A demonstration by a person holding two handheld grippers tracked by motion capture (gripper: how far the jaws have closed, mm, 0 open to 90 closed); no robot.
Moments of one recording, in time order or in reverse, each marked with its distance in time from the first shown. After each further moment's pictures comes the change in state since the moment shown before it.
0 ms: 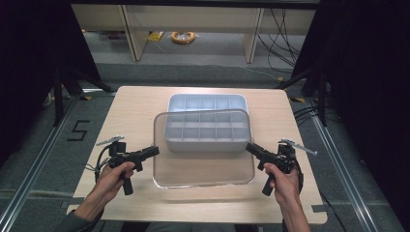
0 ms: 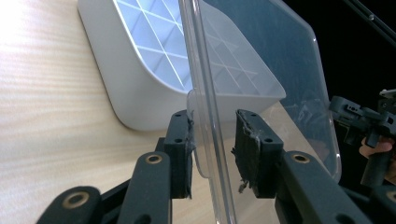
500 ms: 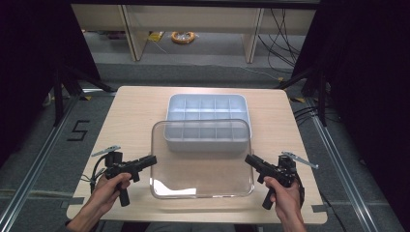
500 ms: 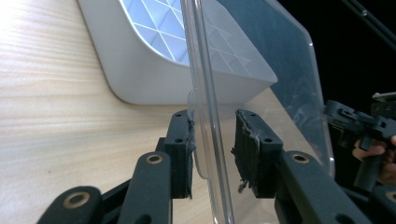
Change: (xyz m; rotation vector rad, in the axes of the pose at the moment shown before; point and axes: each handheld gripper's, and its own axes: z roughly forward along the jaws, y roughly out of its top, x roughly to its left) left arm -0.006 -0.022 -0.017 0.012 0.013 0.035; right arm 0.006 -0.031 -0.019 0.021 0.008 0.015
